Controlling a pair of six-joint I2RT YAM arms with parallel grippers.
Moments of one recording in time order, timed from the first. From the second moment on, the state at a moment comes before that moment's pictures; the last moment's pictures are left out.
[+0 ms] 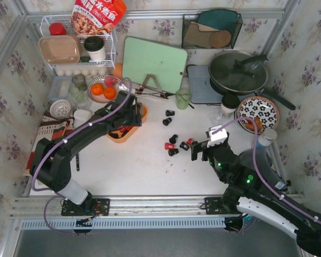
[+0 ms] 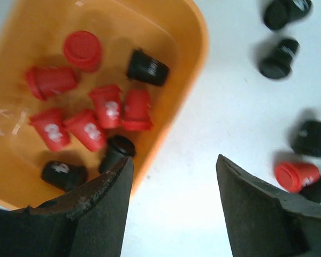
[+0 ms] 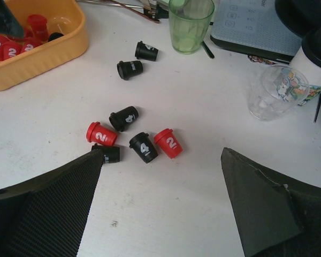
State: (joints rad) left arm -0.53 1.61 1.21 -0.41 -0.13 -0.35; right arm 0.93 0.48 0.50 -0.29 0.62 0.17
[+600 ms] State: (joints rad) left arm -0.87 1.64 1.21 -0.44 -0.06 -0.43; right arm 0.93 0.48 0.50 -0.29 0.62 0.17
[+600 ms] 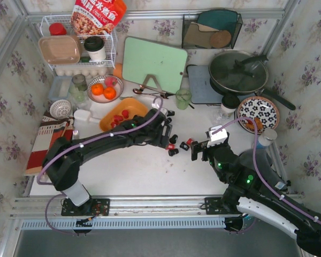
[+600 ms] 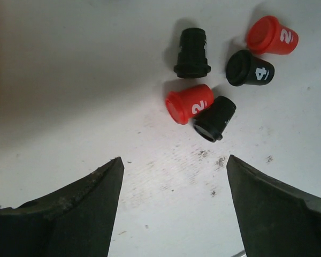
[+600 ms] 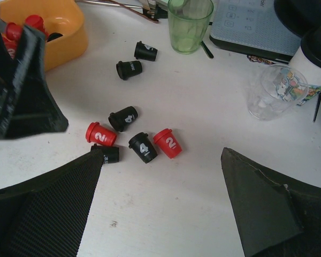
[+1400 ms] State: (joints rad) left arm -0.99 1.99 1.52 -0.62 -0.26 -0.60; right arm 0.93 0.48 0.50 -0.29 0.60 0.17
